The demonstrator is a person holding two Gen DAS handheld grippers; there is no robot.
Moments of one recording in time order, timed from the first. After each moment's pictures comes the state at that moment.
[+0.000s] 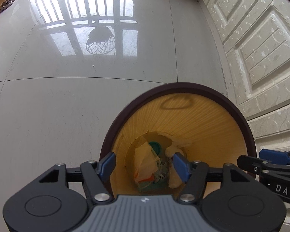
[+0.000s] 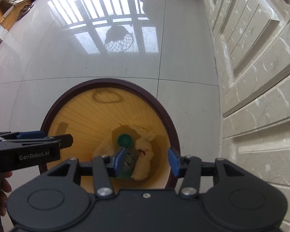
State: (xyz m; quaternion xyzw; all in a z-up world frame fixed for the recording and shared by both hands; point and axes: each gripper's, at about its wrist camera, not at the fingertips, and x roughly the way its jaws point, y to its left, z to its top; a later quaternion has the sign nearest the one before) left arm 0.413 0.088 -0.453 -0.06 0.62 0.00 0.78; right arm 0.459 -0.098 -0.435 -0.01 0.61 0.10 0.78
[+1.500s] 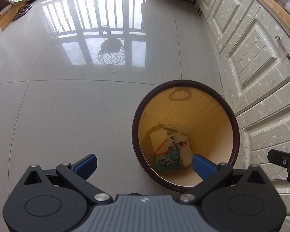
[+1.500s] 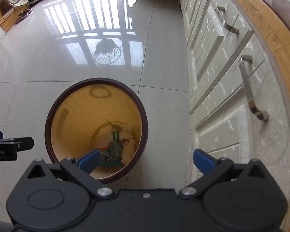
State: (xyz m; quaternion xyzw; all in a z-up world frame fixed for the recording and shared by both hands) left arm 0.324 0.106 -0.354 -0.05 0.58 0.03 0.81; right arm 0.372 -0.134 -0.342 -0.04 0.57 0.06 0.82
